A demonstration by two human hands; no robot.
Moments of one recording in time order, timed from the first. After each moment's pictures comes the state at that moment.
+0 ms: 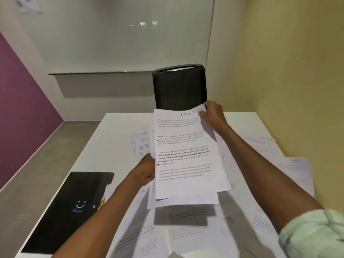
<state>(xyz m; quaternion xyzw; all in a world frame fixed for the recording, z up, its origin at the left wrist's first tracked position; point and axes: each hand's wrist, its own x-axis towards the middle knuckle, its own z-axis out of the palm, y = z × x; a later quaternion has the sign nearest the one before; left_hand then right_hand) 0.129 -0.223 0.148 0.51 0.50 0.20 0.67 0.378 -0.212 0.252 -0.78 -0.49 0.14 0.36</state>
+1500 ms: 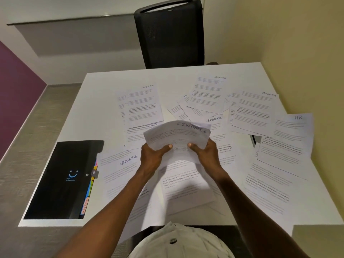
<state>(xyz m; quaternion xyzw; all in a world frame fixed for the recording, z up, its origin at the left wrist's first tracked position) 0.163 -0.271 0.054 0.48 0.59 0.32 0.56 0.337 -0.347 0.056 -0.66 -0.29 0.42 0.56</state>
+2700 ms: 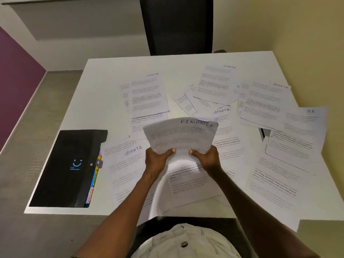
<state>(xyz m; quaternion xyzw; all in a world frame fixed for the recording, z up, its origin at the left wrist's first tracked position) 0.142 -0.291 0.022 0.48 0.62 0.30 0.55 0.317 -0.356 0.010 -0.70 -0.33 0.41 0.48</state>
